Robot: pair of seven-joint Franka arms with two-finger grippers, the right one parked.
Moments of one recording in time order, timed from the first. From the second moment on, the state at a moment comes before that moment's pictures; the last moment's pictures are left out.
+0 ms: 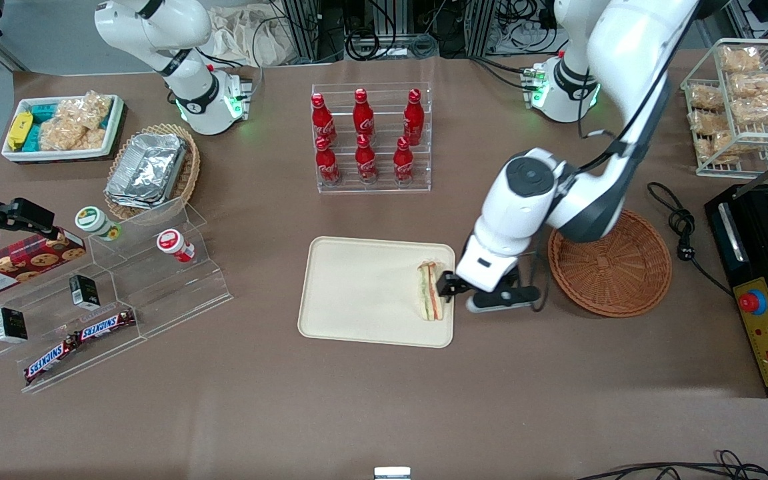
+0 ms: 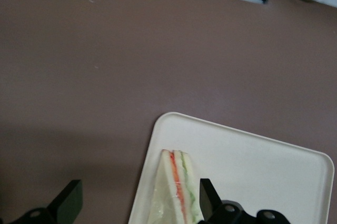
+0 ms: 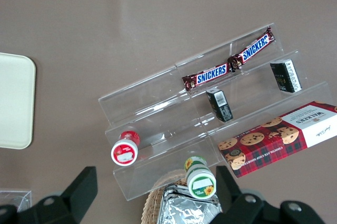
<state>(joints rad) -0.13 0.41 -0.40 -1.74 0.29 2.42 -0.90</state>
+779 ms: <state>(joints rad) 0.07 0.23 -0.39 -1.54 0.05 1.75 -0.55</state>
